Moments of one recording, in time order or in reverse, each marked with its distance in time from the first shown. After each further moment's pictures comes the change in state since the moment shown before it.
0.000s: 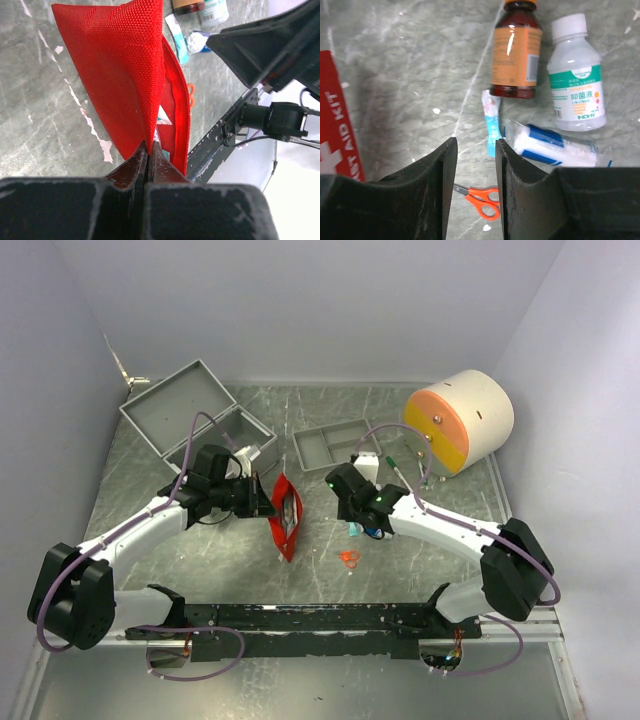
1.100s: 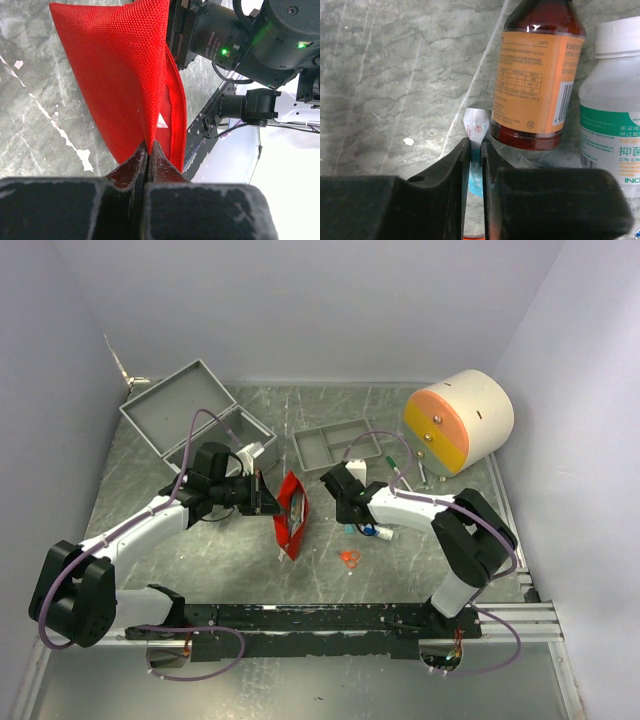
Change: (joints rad) left arm 0.000 0.011 -0.001 0.088 0.130 -0.013; right arm -0.089 0.251 -0.035 0.163 -0.099 -0.101
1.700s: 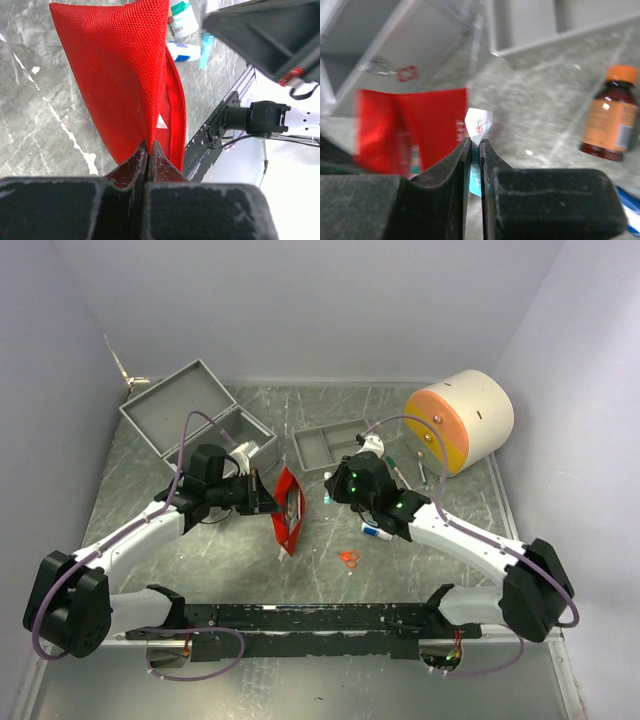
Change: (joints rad) left arm 0.000 -0.055 -0.027 0.025 -0.067 -0.025; right arm 0.008 -0.364 -0.071 0.228 -0.128 0.060
